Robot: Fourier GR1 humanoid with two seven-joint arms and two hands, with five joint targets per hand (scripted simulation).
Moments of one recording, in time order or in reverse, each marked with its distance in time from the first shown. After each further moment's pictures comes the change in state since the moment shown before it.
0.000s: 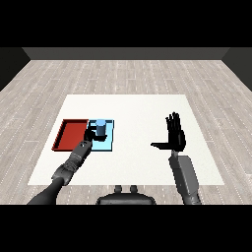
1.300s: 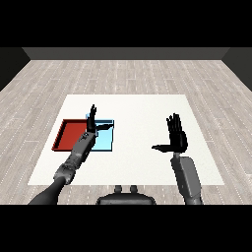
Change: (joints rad) left arm -0.016 -0.022 0.120 -0.285 0.094 -0.105 -0.359; right arm 0.028 -0.022 0.000 -0.030 0.020 0.049 0.005
